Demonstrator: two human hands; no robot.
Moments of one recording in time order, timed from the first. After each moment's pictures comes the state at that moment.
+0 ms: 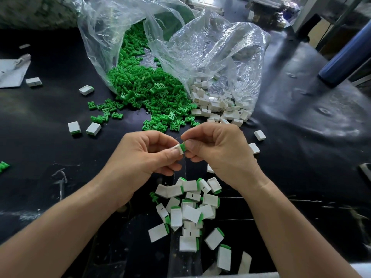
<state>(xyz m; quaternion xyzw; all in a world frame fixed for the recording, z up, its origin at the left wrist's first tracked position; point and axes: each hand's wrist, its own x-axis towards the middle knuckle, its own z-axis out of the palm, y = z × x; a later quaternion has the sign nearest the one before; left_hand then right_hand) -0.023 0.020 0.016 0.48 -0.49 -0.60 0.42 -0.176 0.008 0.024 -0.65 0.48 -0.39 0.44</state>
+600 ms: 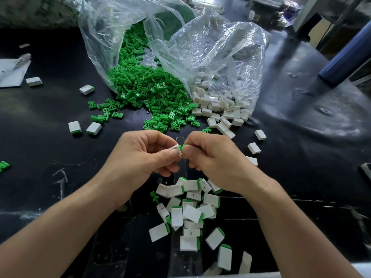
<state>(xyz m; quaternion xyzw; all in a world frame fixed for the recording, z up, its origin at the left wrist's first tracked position) -0.020 0.021 0.019 0.49 -0.51 -0.58 0.42 -0.176 0.011 0.028 -0.76 0.52 -0.21 0.34</state>
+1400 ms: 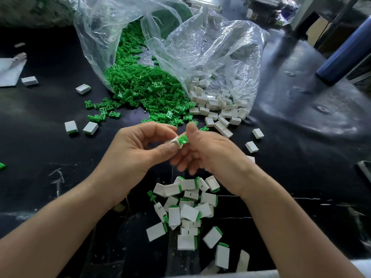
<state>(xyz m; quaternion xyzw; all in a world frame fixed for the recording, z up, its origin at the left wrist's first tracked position) -0.019 0.017 0.016 0.43 -0.52 -0.56 0.48 -0.174 0.010 0.026 -0.57 0.45 -0.29 0.62</state>
